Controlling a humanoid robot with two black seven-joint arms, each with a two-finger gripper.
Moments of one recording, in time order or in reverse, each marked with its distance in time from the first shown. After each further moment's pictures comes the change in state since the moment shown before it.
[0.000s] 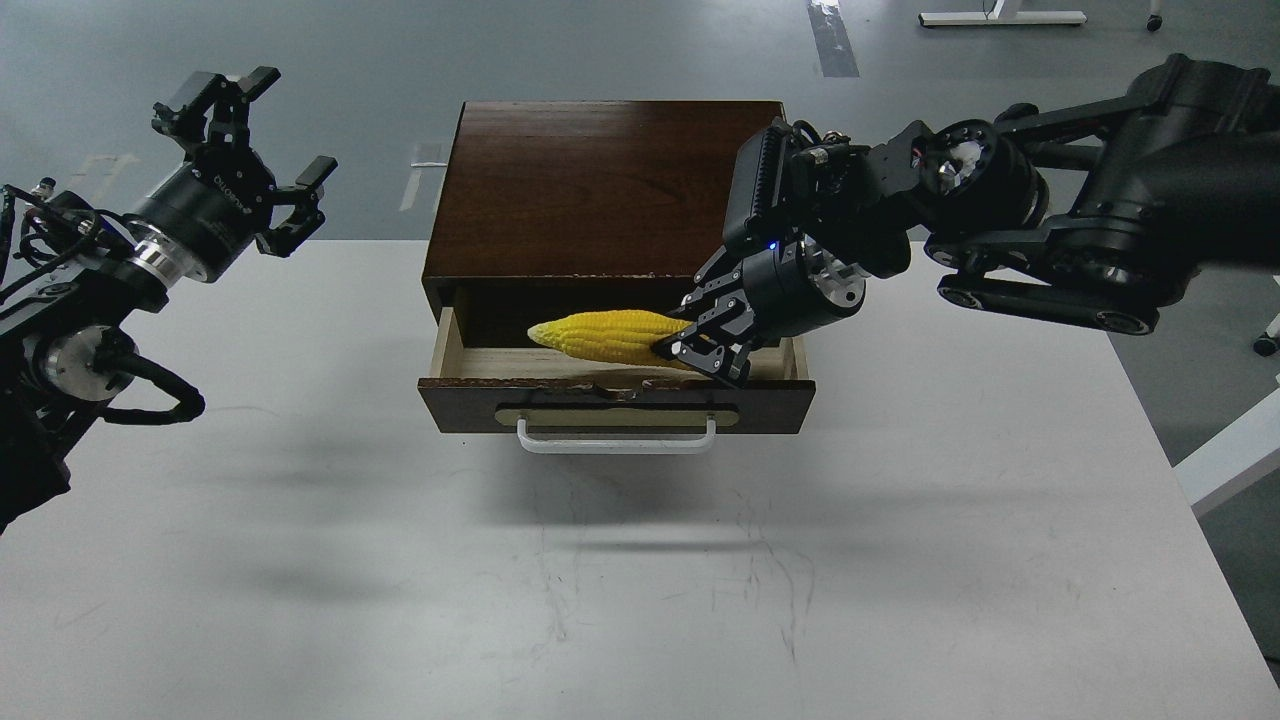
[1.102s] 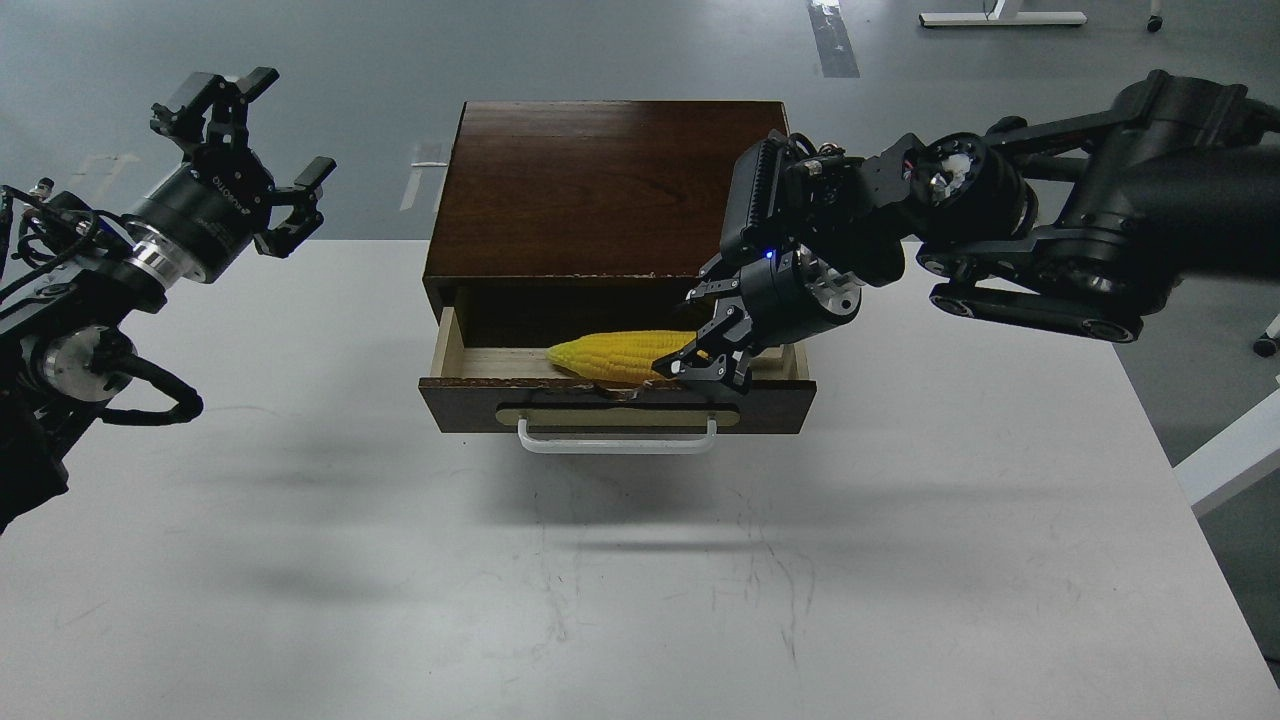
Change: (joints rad) left arm 0.002 0.003 0.000 -0.003 0.000 0.000 0.000; right arm -0.024 0.018 -0.002 -0.022 -0.002 -0.002 0.000
